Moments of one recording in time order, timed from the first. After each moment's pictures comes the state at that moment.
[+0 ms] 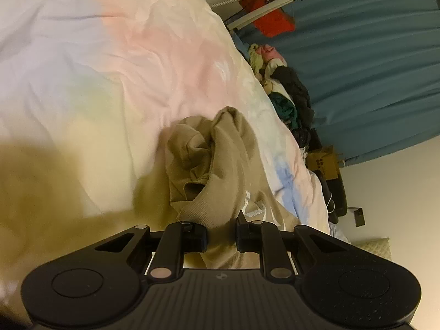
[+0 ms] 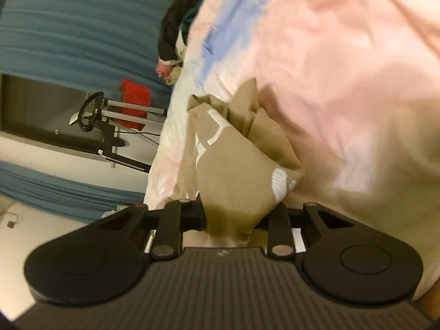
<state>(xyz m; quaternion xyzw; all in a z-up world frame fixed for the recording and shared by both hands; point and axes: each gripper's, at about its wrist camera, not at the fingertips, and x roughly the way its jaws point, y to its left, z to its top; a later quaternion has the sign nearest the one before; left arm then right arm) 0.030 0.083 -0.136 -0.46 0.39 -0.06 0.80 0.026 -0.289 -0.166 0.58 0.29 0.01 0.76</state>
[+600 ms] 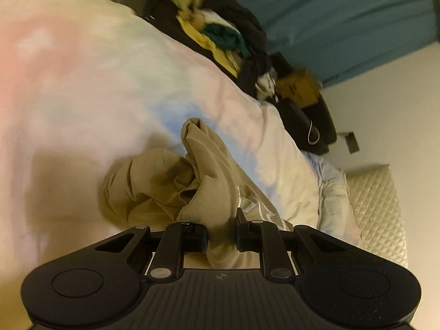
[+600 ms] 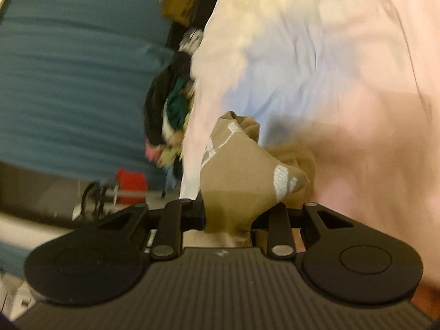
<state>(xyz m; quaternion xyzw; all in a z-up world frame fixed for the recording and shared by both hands) 0.200 -0.144 -0.033 -0.34 0.47 -0.17 0.80 0.074 -0.472 -0.082 0.62 0.22 -0.12 0.74</state>
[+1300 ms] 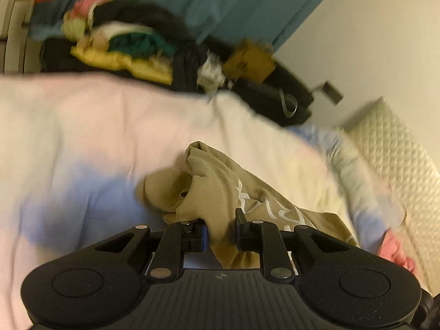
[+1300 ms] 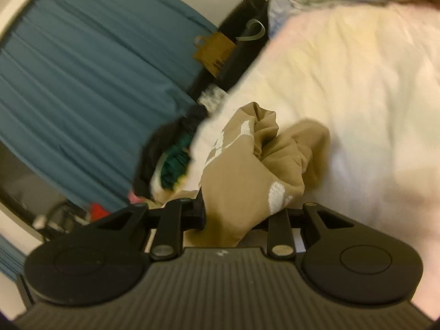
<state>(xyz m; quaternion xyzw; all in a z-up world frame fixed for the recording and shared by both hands) 0.321 -0.293 -0.120 -0.16 0.42 -0.28 0.85 0.187 -0.575 -0.138 0.48 0.15 -0.14 0.85</state>
